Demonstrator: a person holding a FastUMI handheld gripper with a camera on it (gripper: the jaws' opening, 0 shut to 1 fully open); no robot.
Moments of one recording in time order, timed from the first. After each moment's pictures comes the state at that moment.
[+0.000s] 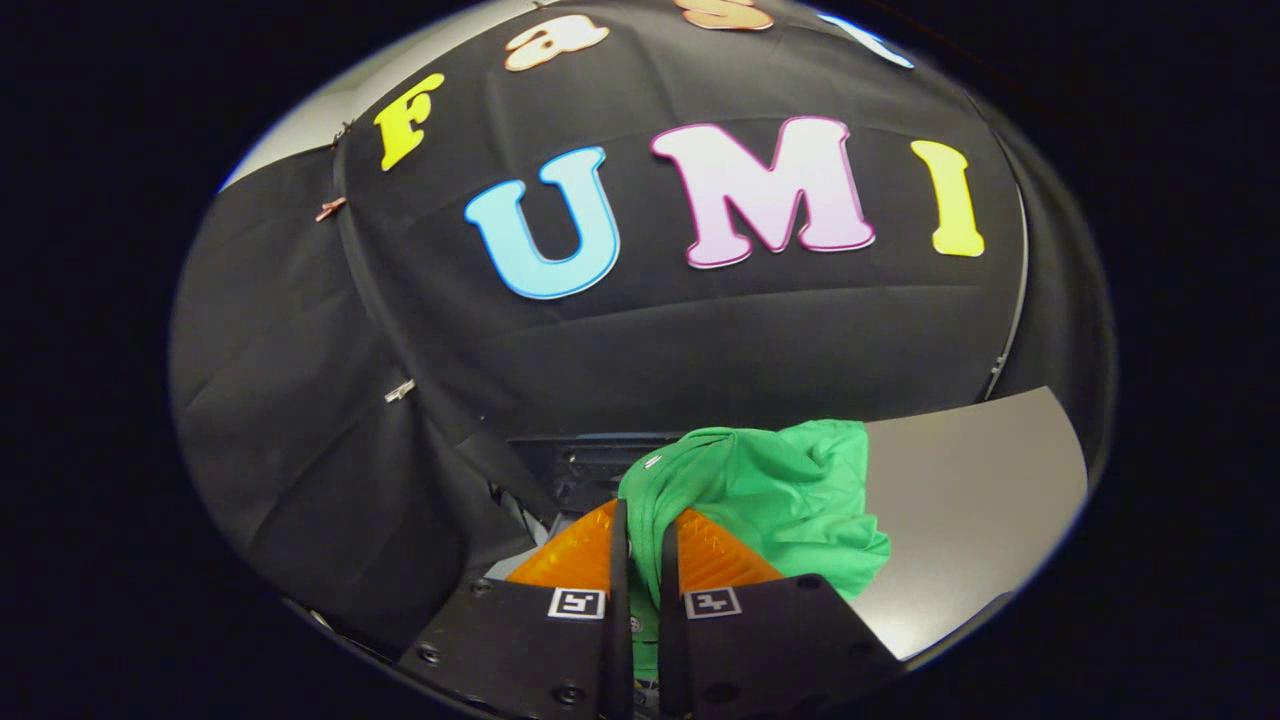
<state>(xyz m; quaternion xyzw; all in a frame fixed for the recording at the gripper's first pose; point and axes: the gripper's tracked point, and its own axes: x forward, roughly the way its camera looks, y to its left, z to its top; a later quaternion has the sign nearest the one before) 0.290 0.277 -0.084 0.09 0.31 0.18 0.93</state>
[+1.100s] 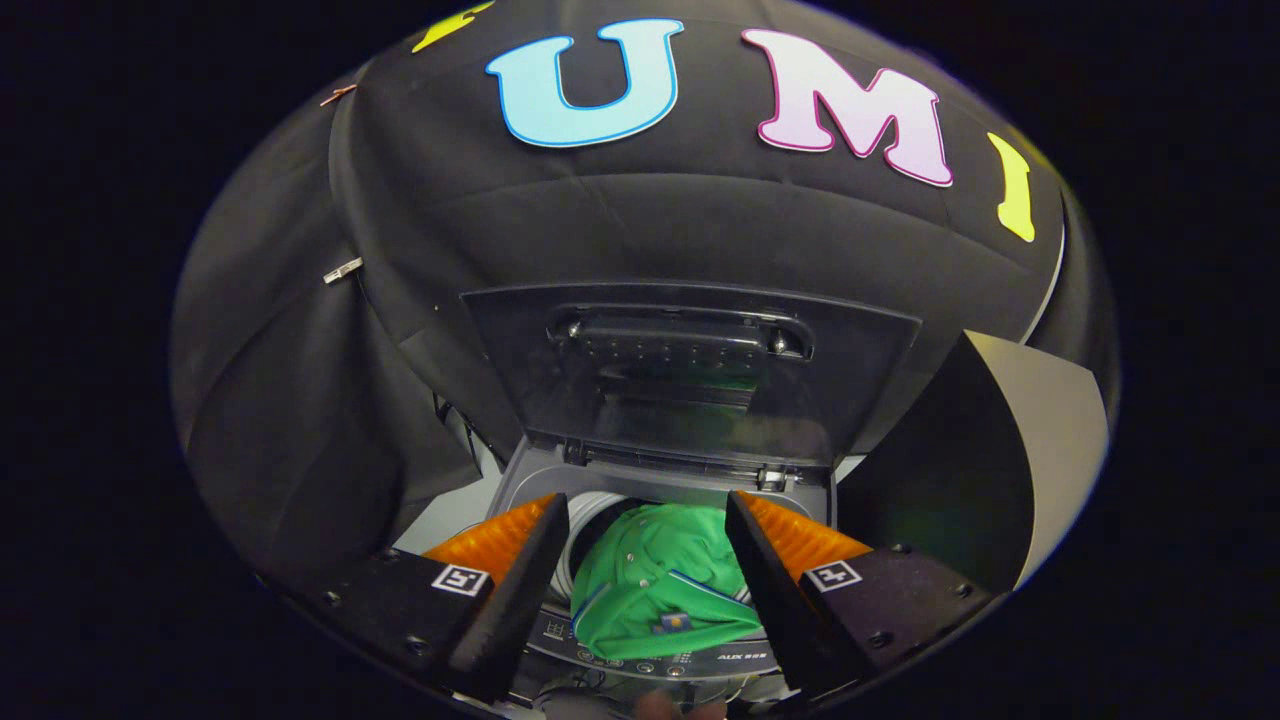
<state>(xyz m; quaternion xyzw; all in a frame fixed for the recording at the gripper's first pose) 0.307 0.349 -0.250 -0.03 0.38 0.14 0.91</state>
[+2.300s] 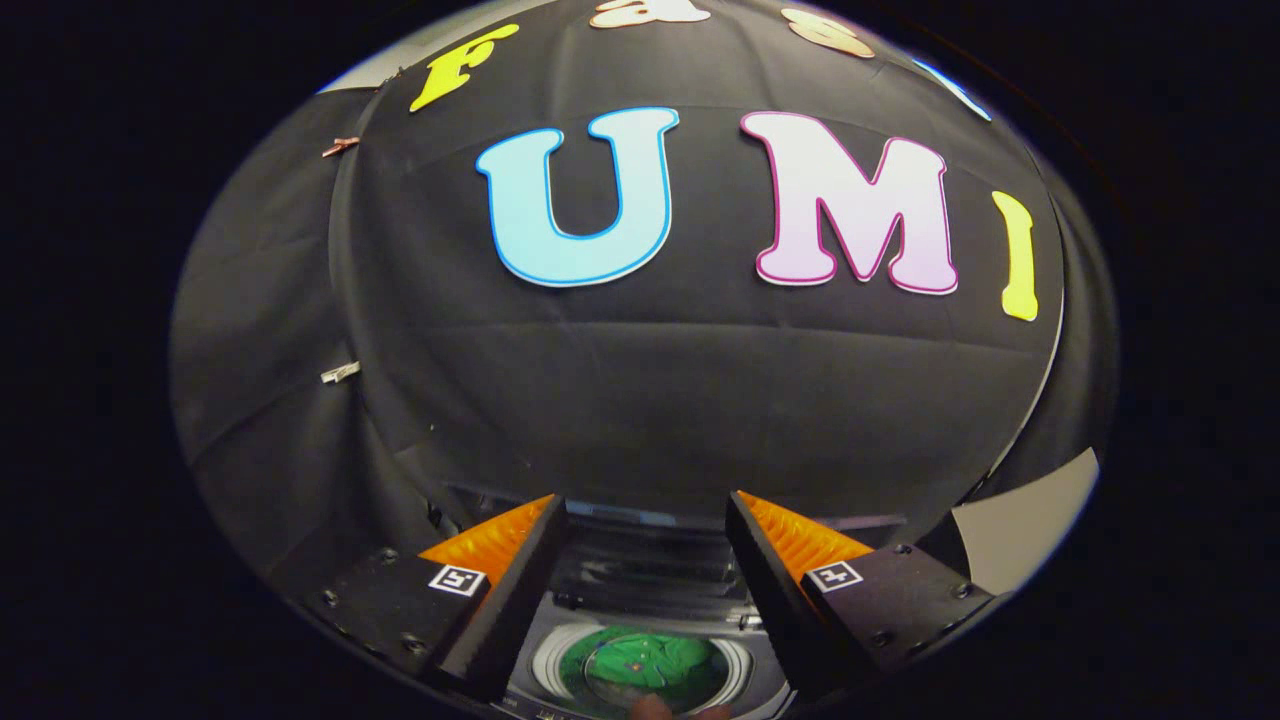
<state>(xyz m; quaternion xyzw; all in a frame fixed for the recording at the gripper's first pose) 0.439 0.369 -0.155 0.01 0.20 0.15 0.97</state>
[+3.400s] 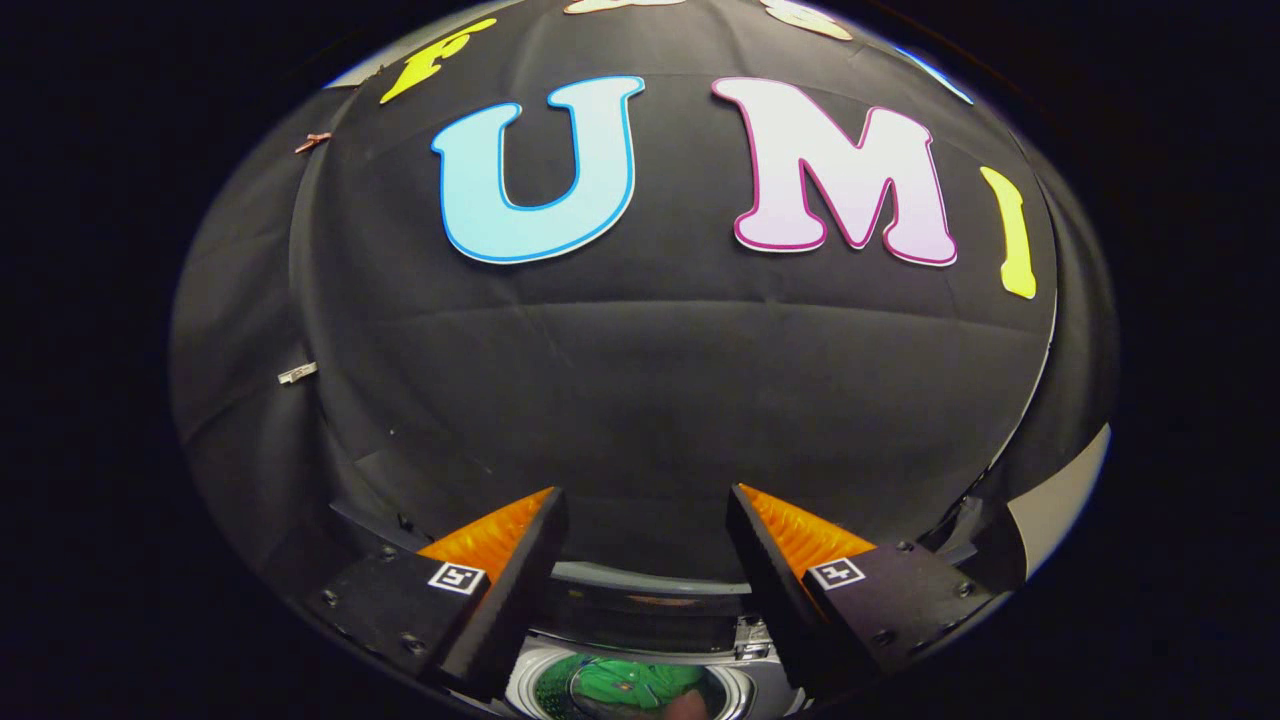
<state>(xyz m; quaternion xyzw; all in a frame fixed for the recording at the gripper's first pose) 0.479 0.359 -0.222 0.01 0.22 0.13 0.97</state>
